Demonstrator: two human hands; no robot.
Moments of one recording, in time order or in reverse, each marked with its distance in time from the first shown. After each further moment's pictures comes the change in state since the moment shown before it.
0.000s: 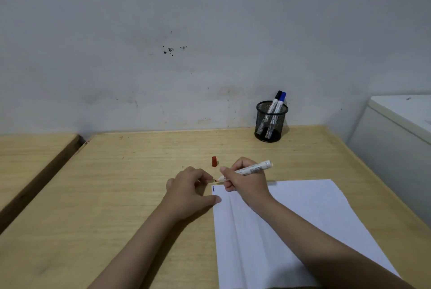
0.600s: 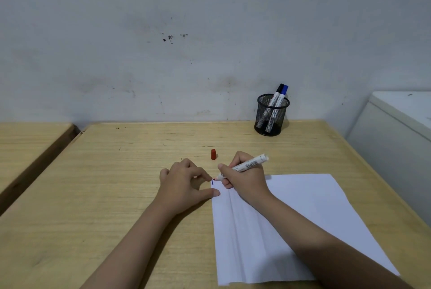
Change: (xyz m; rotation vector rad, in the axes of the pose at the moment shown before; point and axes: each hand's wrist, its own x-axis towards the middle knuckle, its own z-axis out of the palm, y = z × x) left_hand -0.003 -0.007 0.002 0.078 0.076 0.052; right_hand 0.001 0.011 0.000 -0.088 -0.034 -0.072
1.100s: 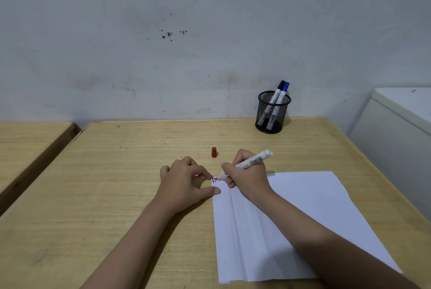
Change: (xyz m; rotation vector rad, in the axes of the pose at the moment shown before) left_hand 0.001 0.000 -0.001 0.061 -0.003 0.023; right_hand 0.002 0.000 -0.002 0.010 0.027 0.023
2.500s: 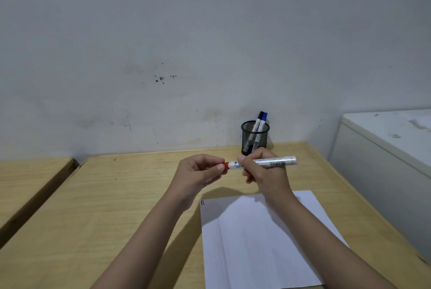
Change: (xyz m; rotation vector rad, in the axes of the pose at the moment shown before) left_hand 0.019 0.085 -0.041 -1.241 -0.085 -0.057; right_hand -0.027 -0.078 -0.056 0.198 0.072 -0.252
